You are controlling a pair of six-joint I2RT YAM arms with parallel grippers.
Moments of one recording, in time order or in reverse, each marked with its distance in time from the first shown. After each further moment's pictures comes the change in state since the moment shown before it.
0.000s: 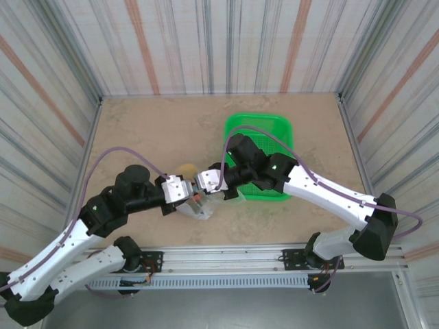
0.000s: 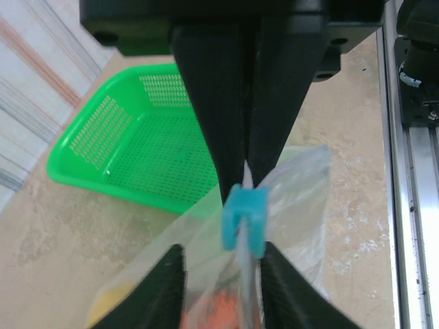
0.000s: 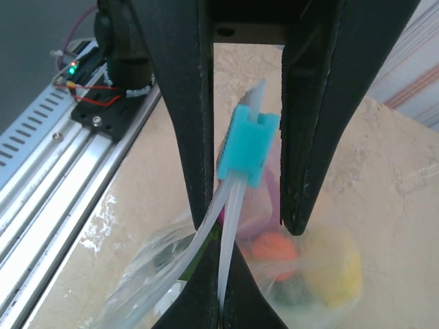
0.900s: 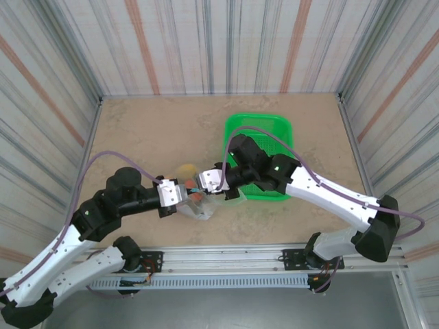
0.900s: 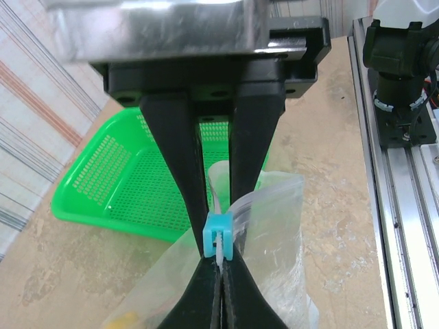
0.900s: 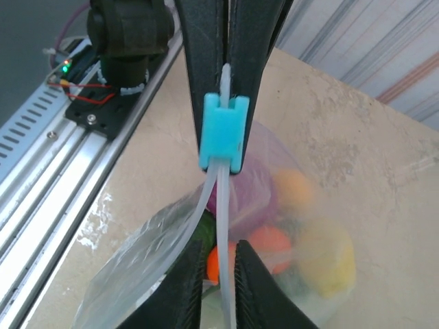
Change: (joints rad) left arm -0.002 -0.044 0.013 0.005 0.061 0.023; right arm 0.000 -0.039 -0.019 0.005 0.037 0.018
